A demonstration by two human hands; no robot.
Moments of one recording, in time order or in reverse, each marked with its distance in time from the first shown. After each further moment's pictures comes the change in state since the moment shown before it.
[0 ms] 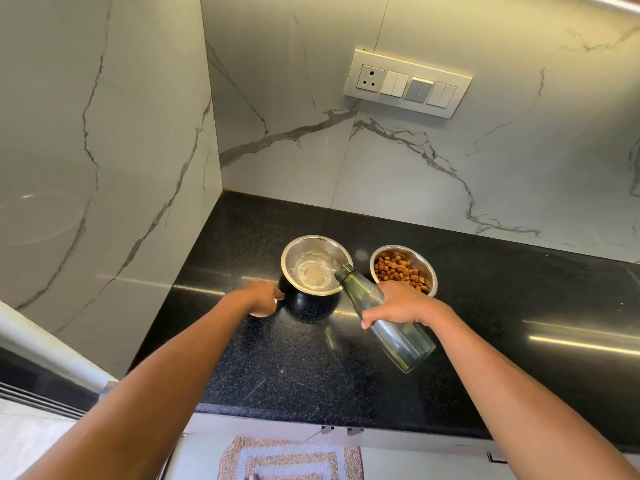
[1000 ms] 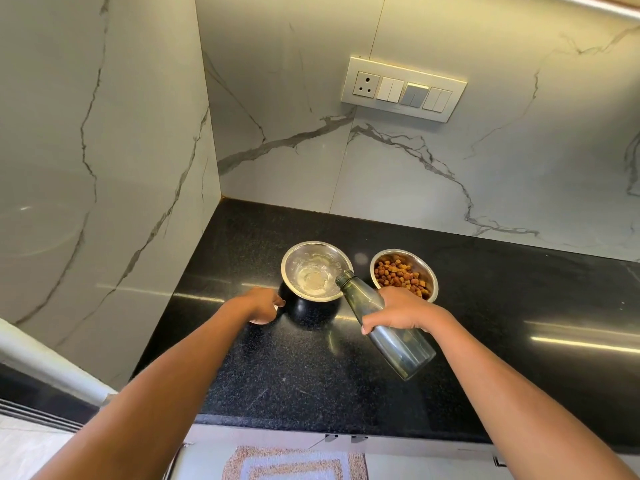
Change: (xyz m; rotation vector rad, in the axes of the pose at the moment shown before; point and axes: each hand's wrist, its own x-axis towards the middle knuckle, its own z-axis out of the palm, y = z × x) left_hand 0.011 -0.008 0.001 0.019 -0.018 0.016; right_hand 0.001 0.000 0.001 0.056 -0.025 0.001
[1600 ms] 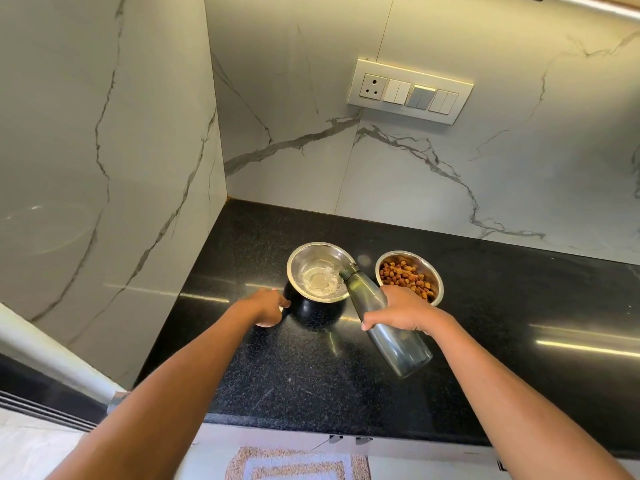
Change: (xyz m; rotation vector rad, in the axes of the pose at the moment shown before) left_hand 0.000 -0.001 0.006 0.016 0.018 0.004; right_hand -0.003 -0.011 0.005 0.043 0.081 -0.011
